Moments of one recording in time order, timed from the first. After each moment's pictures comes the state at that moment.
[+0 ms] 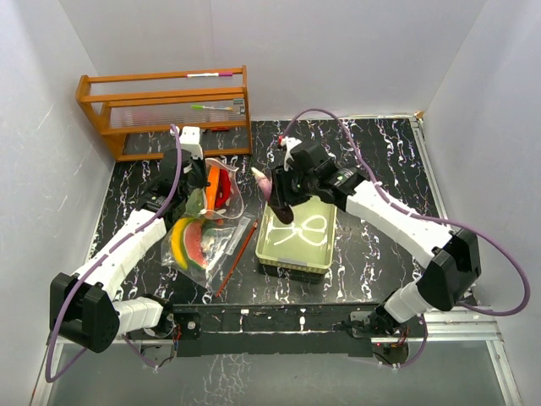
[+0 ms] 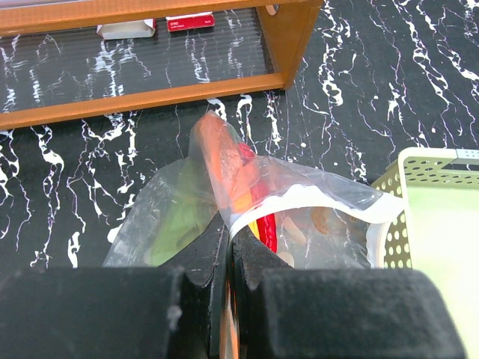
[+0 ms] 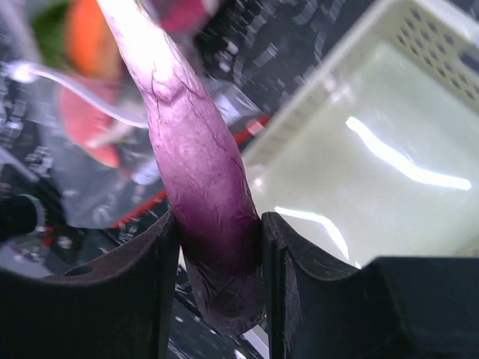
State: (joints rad) left arm -0.37 1.21 0.93 -0.10 -0.20 -0.12; right arm 0.71 1.51 1.34 -0.64 -0.11 0.35
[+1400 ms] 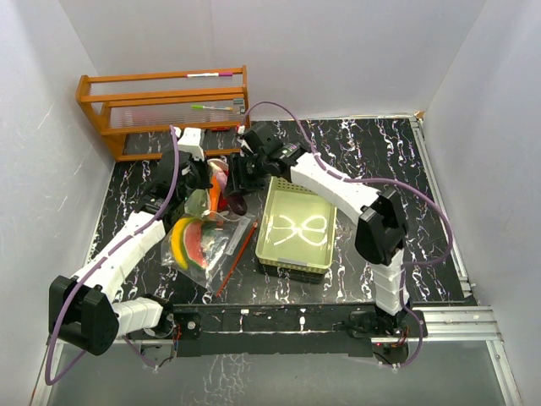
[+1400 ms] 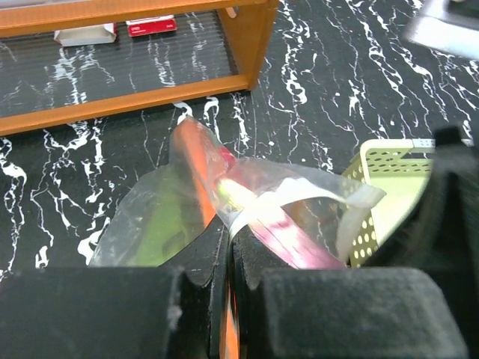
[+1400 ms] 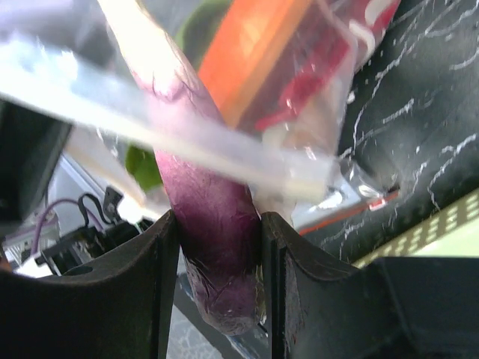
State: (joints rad) left arm -0.37 1.20 0.91 -0.08 -0.11 -0.13; right arm 0.75 1.98 1.85 -0.70 -0.35 0.56
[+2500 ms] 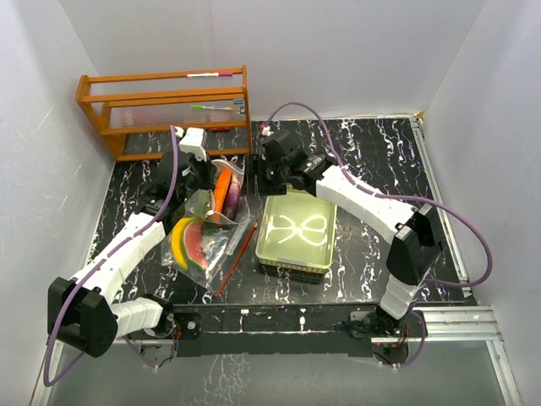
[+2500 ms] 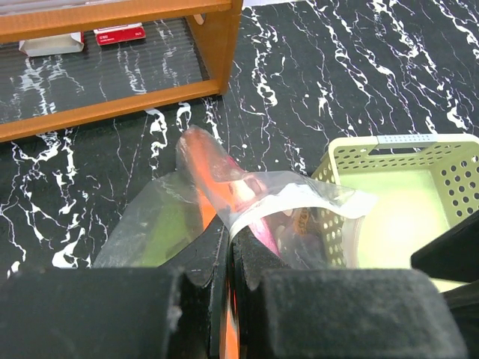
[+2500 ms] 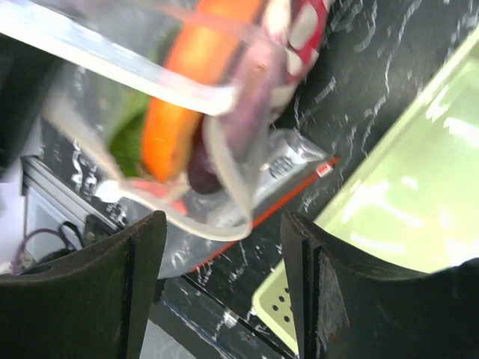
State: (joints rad) left arm -0.38 1.18 0.91 -0.06 -0.03 -0.15; right arm 0.76 1.74 1.66 -0.63 -0.13 0.61
